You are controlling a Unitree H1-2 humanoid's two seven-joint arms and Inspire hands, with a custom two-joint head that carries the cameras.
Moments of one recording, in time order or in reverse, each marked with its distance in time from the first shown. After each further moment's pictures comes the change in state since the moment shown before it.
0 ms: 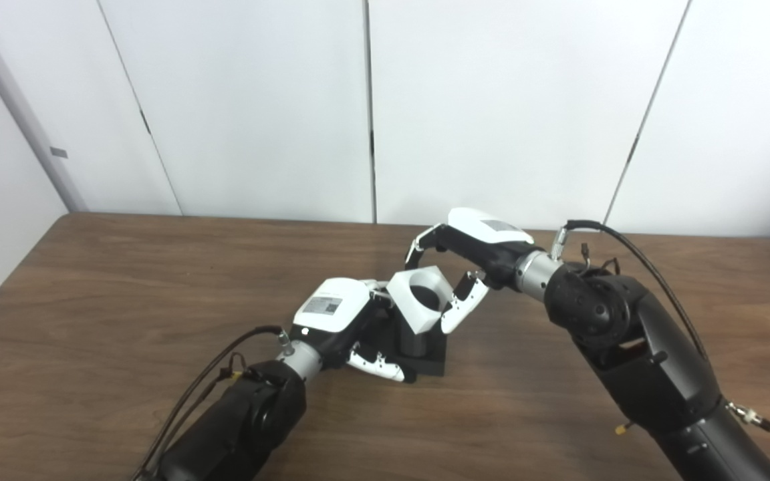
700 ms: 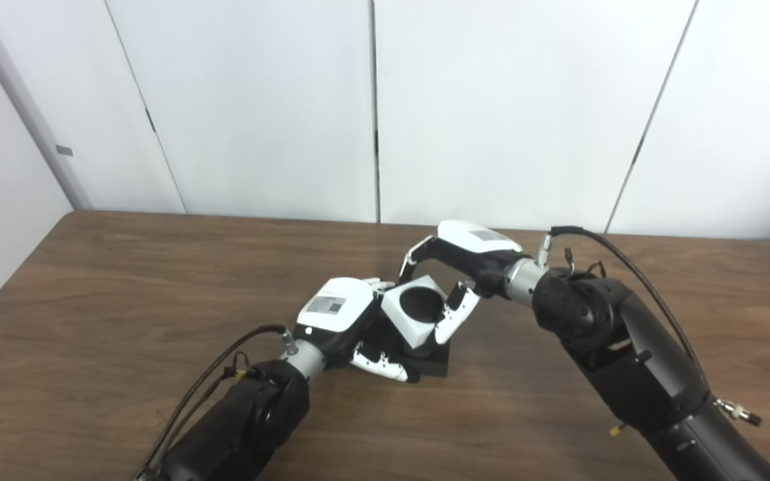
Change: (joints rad) left arm 0.000 -0.002 -0.002 -0.003 0.000 0.005 -0.001; right arm -0.014 0.004 0.070 0.044 -0.019 0.019 0.037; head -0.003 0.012
